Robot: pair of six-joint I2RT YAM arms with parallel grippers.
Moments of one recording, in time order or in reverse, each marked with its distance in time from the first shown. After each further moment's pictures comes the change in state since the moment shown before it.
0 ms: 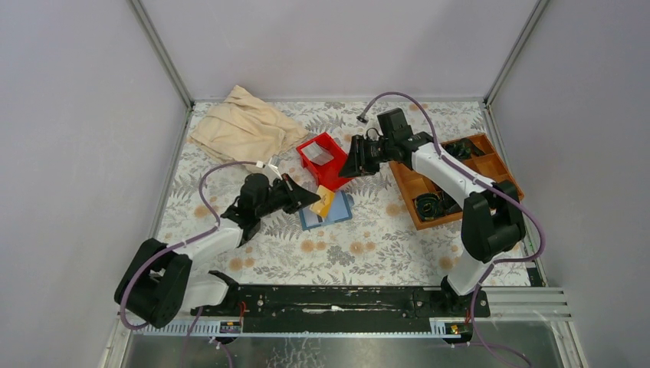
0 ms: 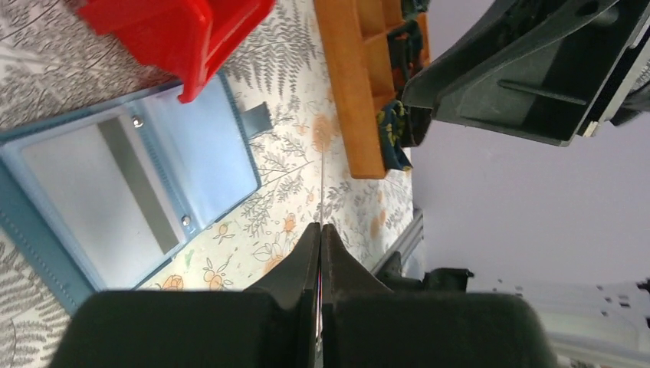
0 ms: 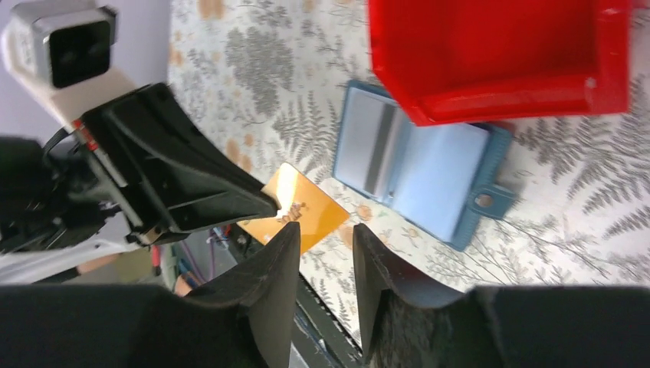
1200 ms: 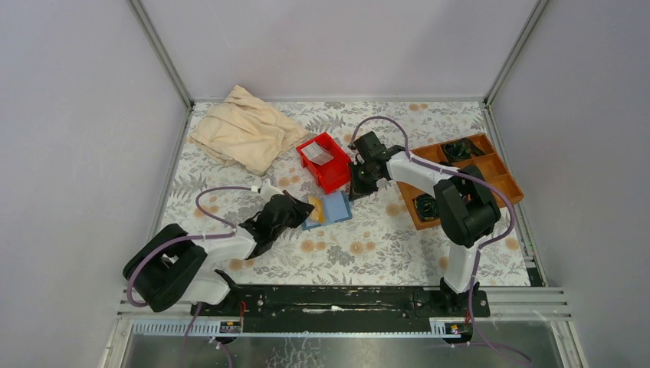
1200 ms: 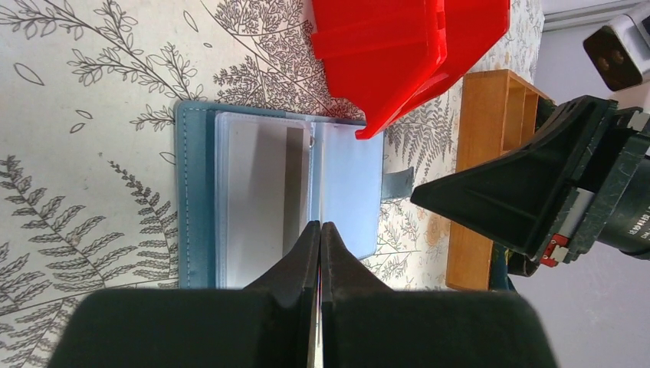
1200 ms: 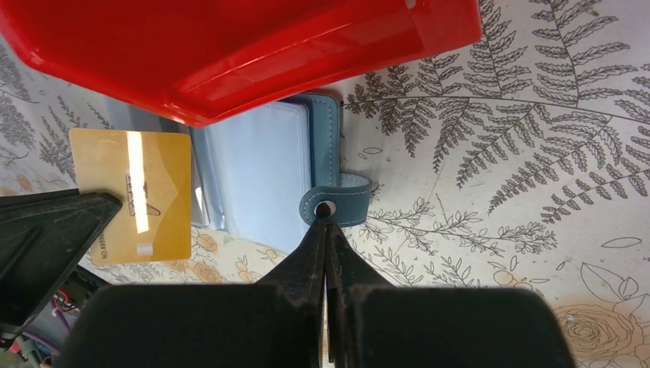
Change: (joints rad) left arm -0.263 0.077 -0.104 -0.030 -0.715 -0.178; right arm 0.109 0.161 -0.063 -0.073 0.437 -0.050
